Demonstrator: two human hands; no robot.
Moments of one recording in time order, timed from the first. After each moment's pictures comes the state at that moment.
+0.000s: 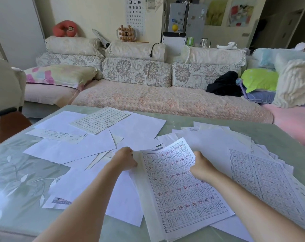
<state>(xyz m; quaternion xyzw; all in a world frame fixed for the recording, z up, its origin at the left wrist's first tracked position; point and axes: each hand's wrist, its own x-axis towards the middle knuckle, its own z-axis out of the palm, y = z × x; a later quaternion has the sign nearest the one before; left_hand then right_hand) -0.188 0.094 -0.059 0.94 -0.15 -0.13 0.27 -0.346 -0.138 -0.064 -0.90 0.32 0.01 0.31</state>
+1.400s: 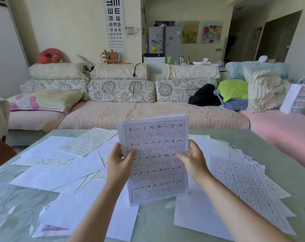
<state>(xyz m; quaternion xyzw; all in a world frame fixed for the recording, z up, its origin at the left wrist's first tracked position) -0.265 0.079 0.009 0.66 -0.24 0.05 0.72 -0.378 -0.126 -0.002 -0.72 0.16 -0.34 0.58</state>
